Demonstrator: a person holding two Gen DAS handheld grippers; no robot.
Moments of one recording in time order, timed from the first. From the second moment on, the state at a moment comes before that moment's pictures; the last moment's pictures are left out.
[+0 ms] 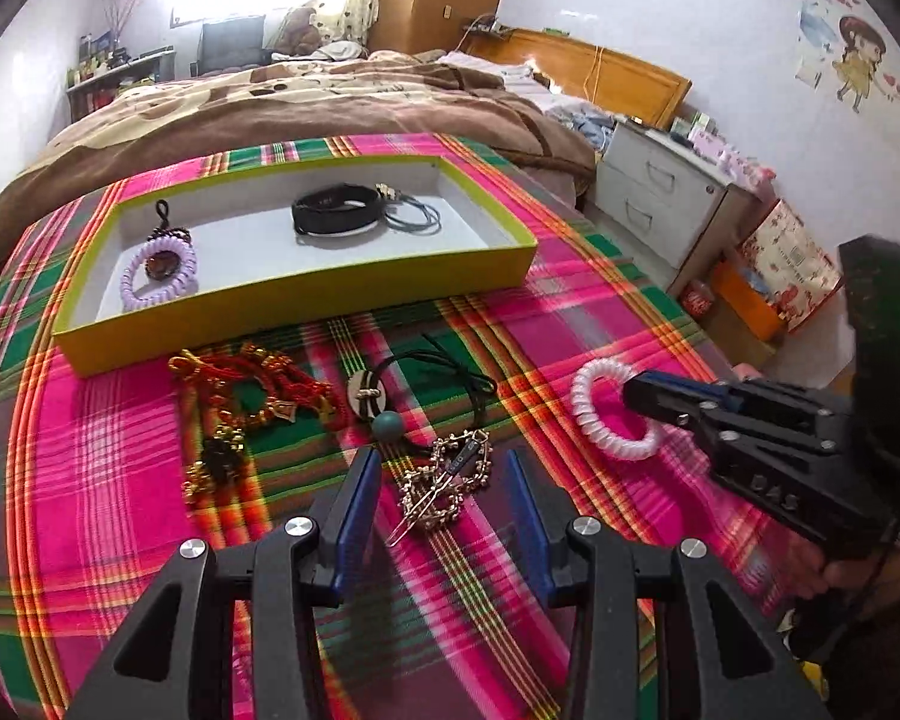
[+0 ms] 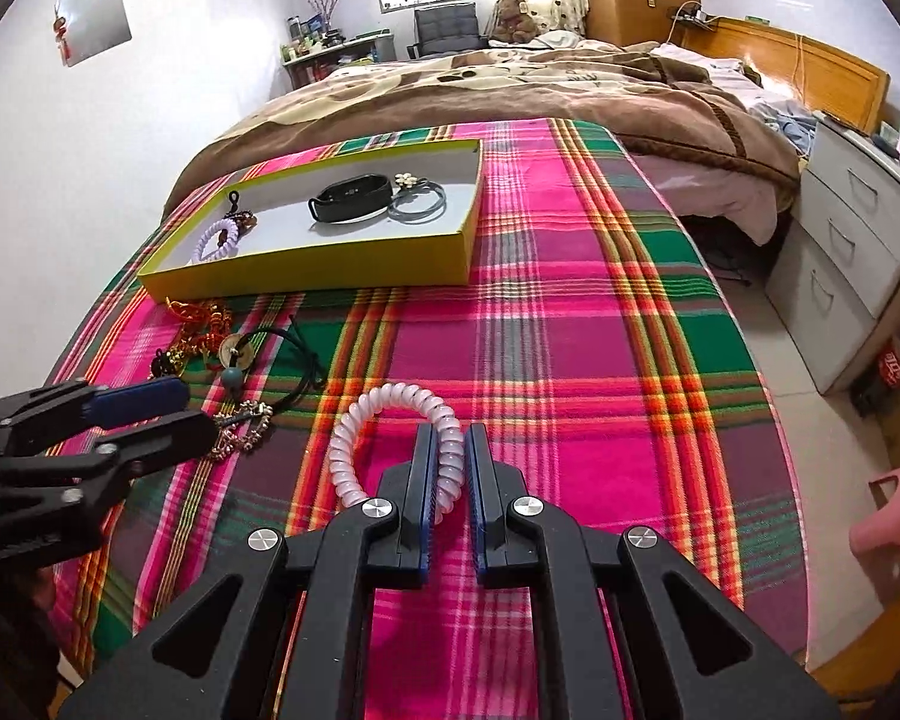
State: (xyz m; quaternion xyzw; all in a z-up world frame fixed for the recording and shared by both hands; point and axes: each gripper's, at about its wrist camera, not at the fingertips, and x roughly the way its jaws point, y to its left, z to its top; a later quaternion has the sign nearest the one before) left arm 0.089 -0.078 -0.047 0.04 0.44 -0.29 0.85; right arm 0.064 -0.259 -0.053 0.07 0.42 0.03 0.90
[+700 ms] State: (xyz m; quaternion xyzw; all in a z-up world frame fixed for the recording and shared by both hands) left arm 0.082 -0.102 -0.055 0.11 0.45 -0.25 0.85; right arm 0.062 -0.271 -0.054 0.09 0.42 0.04 0.90
